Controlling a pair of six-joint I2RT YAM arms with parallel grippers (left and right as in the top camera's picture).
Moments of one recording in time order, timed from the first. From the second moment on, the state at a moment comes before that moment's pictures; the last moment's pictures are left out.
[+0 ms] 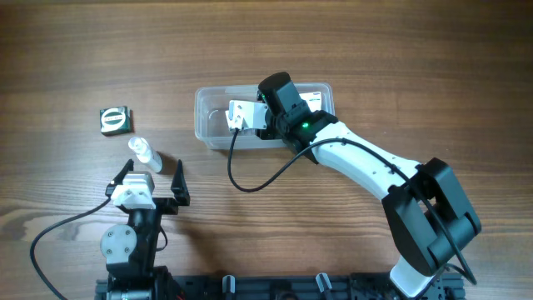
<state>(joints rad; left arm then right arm) 0.08 0.02 0.05 -0.15 0.13 -0.06 0.65 1.85 1.19 -0.15 0.03 -1.00</state>
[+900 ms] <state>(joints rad) 0.08 0.02 0.05 -0.15 0.13 -0.06 0.69 1.54 1.19 -0.21 0.05 -0.14</state>
